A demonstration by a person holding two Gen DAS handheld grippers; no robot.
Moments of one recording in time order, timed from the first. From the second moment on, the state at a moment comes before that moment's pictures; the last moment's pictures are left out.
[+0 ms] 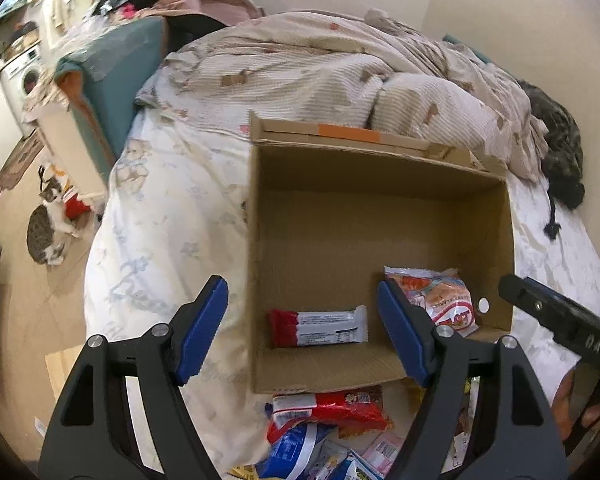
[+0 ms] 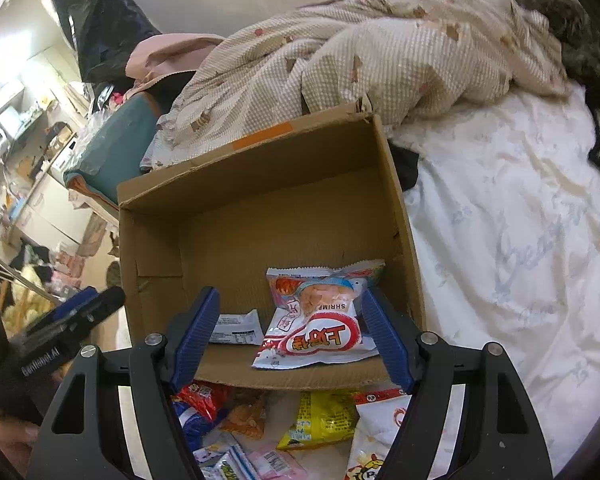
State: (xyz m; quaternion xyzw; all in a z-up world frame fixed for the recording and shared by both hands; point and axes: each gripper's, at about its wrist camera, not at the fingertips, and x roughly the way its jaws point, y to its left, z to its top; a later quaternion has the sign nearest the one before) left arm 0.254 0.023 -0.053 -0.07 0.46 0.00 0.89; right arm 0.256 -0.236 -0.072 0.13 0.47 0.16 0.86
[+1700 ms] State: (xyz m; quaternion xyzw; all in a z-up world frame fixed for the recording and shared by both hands) left arm 0.125 0.051 -0.096 -0.10 0.56 0.02 0.82; right arm 0.119 -0.304 -0.055 0.17 0.47 0.09 0.86
